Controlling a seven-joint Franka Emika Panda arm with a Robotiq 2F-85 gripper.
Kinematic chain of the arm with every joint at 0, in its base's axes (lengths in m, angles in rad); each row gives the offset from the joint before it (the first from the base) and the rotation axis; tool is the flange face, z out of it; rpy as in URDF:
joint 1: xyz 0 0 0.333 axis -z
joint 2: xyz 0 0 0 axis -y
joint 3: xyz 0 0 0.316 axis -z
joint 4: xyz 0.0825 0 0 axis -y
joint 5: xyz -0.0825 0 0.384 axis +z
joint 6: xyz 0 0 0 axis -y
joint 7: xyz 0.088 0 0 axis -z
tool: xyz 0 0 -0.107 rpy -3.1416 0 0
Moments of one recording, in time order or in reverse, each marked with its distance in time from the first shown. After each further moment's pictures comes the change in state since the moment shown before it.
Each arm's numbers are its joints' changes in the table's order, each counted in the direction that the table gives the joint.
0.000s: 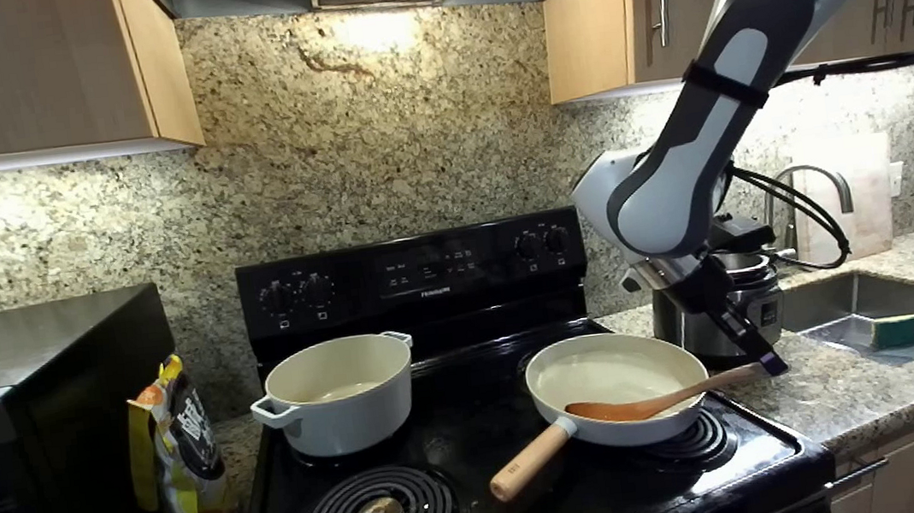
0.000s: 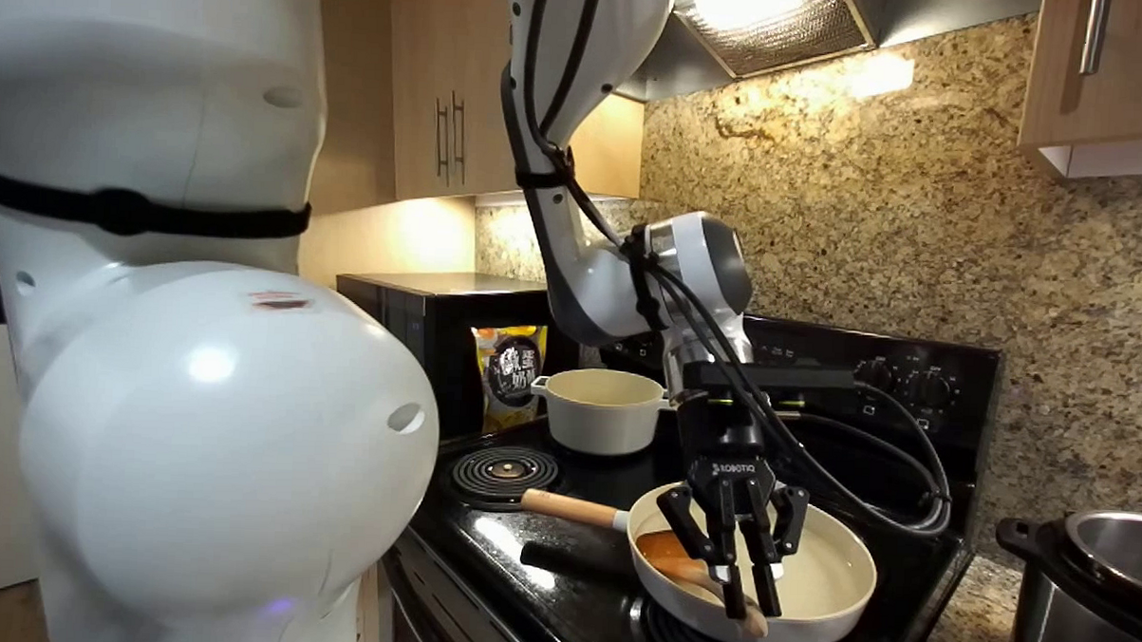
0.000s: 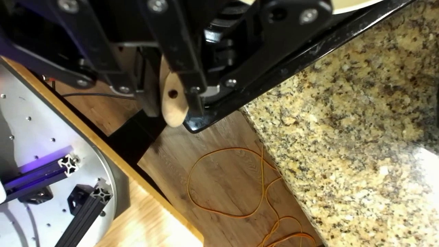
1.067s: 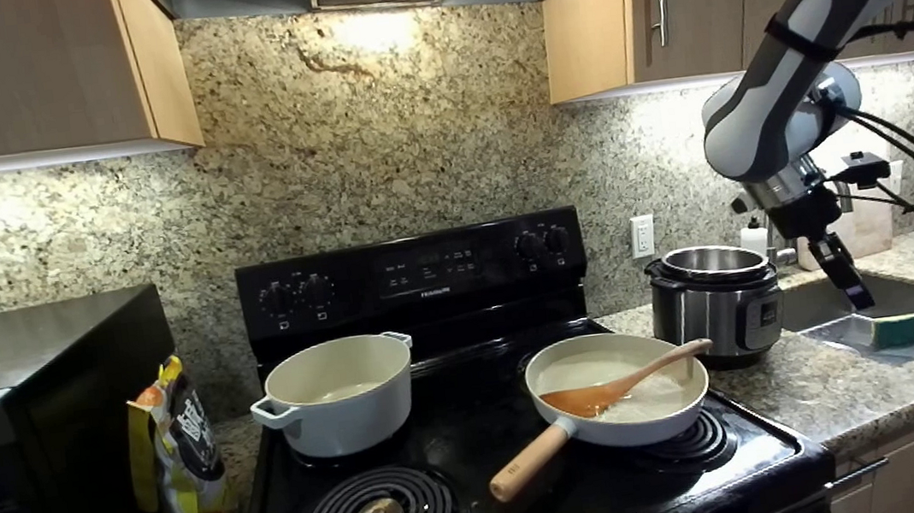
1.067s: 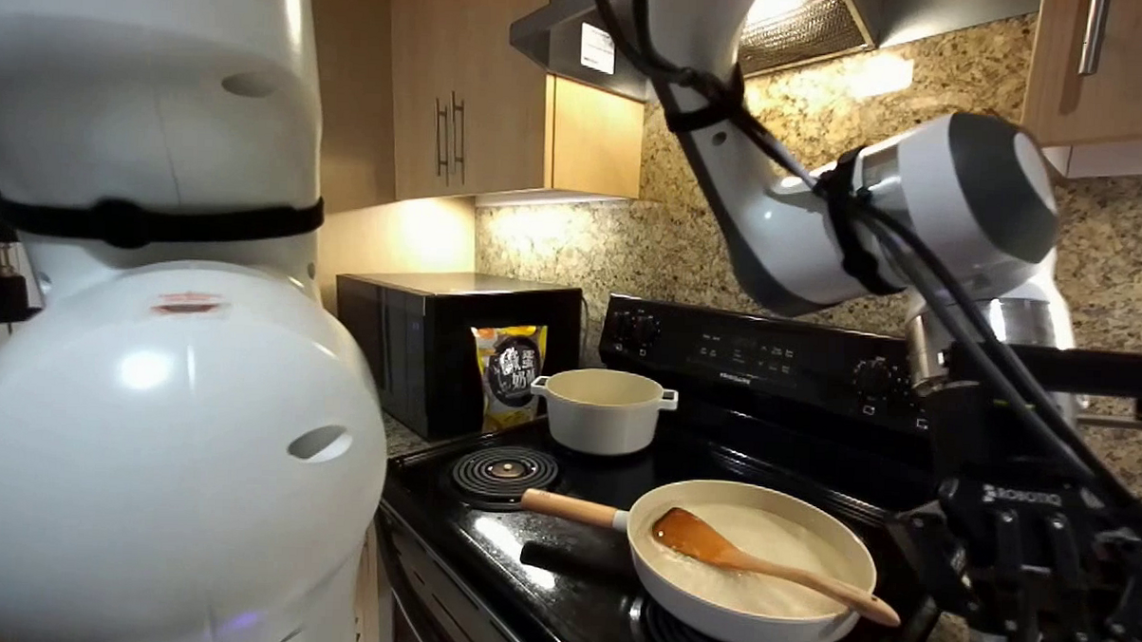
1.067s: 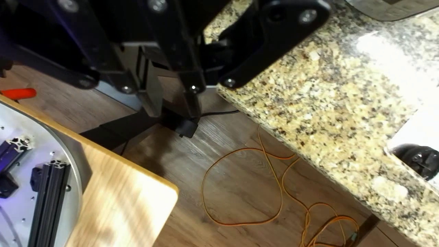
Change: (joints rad) arm 0.217 0.020 0.269 0.154 0.046 0.032 -0.192
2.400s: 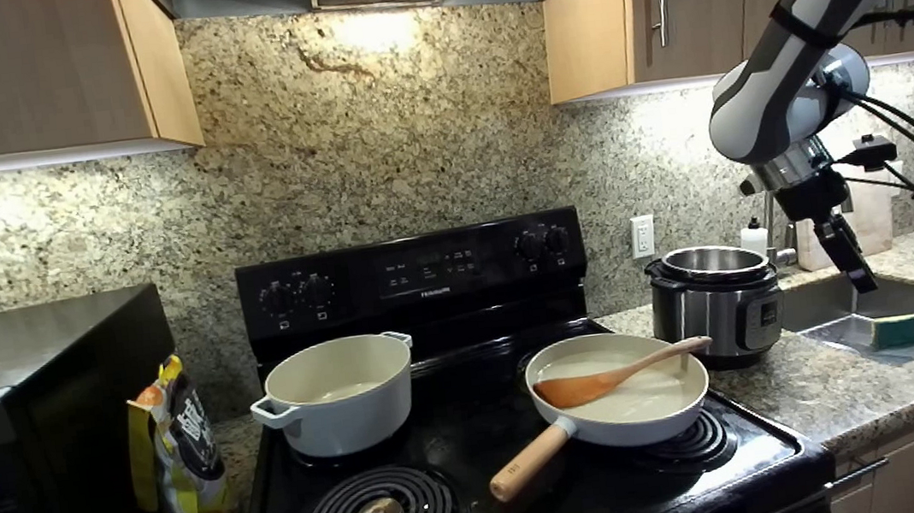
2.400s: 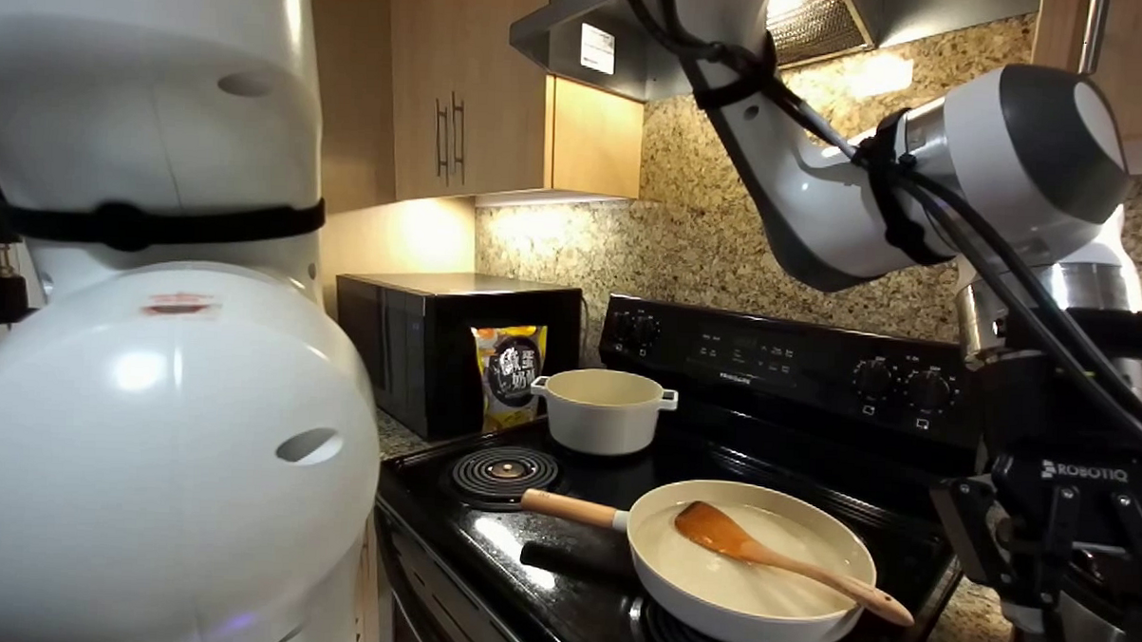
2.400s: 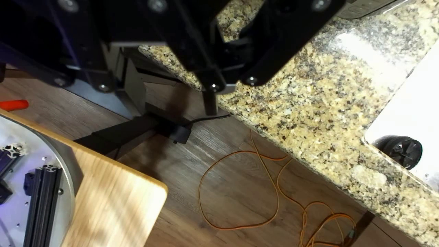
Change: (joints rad) arm 0.018 -0.001 0.019 0.062 0.027 -0.026 -0.022
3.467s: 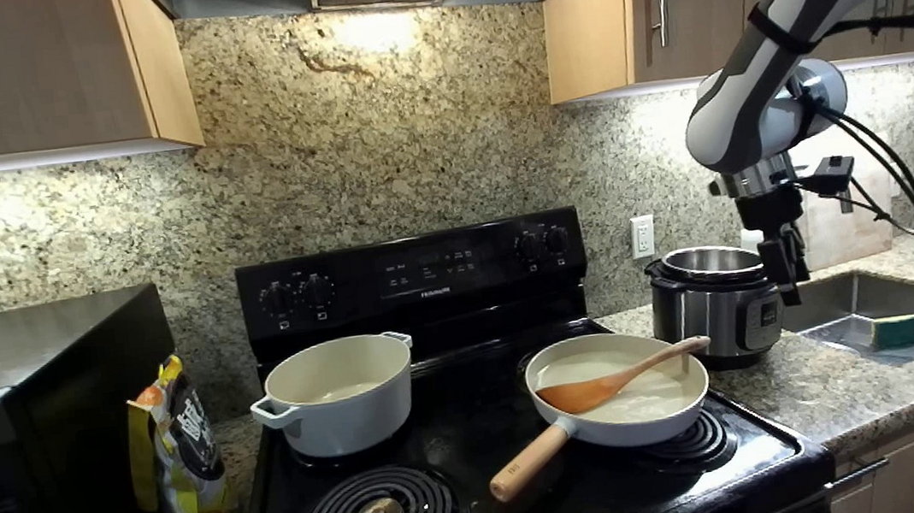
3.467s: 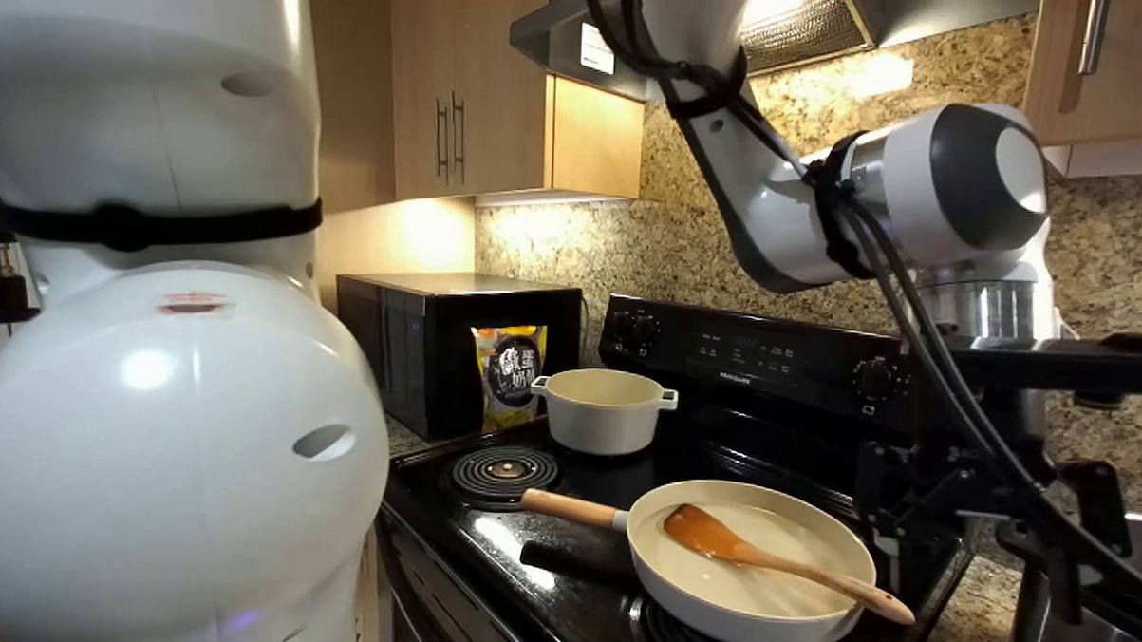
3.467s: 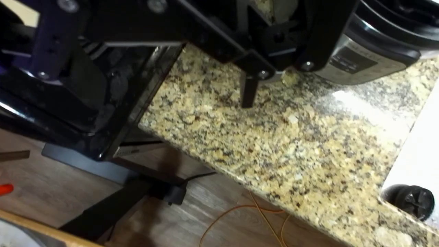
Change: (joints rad) arm -0.031 0.005 -0.043 -0.051 0.146 0.178 0.113
